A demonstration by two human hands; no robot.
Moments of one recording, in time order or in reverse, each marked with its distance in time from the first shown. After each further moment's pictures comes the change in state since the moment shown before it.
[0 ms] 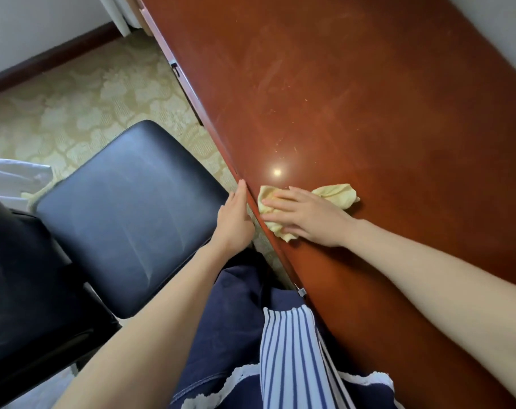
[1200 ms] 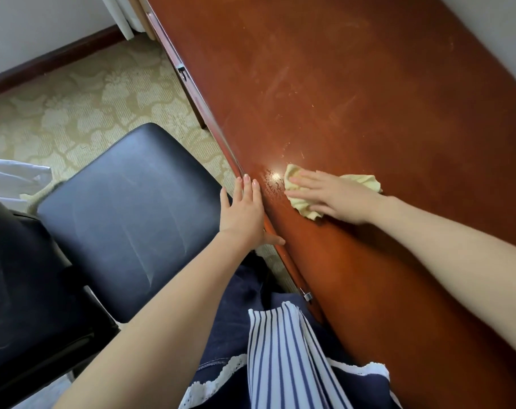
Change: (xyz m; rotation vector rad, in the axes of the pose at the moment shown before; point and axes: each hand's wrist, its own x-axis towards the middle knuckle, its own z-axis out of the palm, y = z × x) left_hand 0.003 0.023 -0.014 0.820 -0.151 -0.030; right_hand -0.001 0.047 -0.023 0.054 -0.111 0.107
